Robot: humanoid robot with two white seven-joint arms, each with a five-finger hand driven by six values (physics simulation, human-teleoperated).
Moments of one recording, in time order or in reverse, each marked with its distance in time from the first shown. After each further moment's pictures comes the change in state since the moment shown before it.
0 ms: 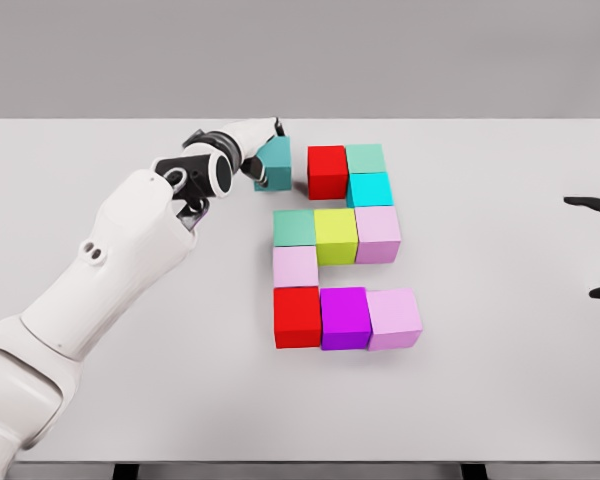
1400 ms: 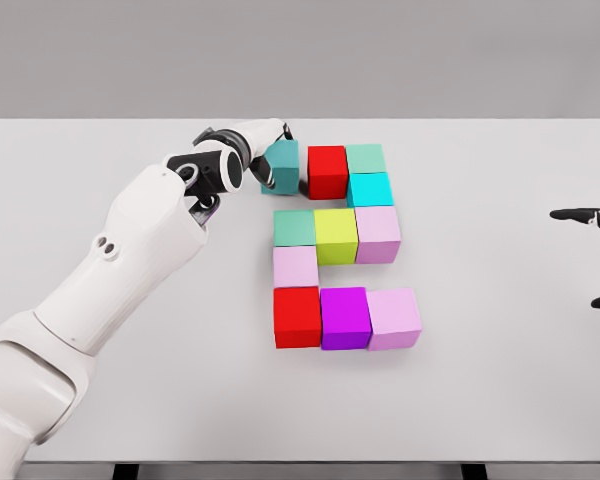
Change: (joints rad) left arm -0.018 -0.040 0.002 0.050 0.002 0.000 0.001; right arm 0.017 -0.086 0.047 -0.044 0.016 0.000 0.000
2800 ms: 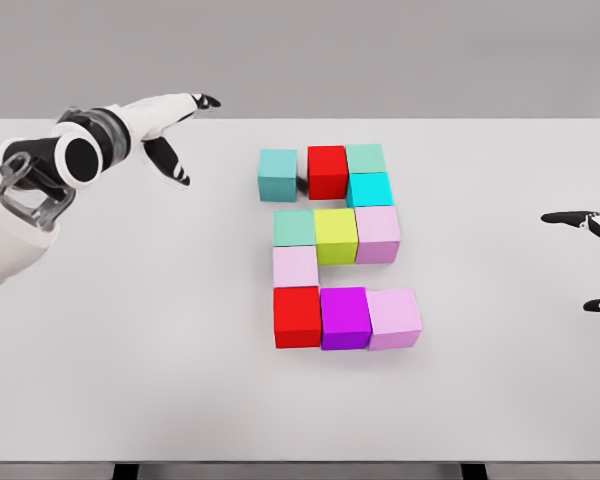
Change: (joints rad) left arm -0.008 0.474 -0.049 -0.423 0.337 -0.002 0.000; right arm -0.002 0.006 0.014 -0.016 0.000 0.000 0.000
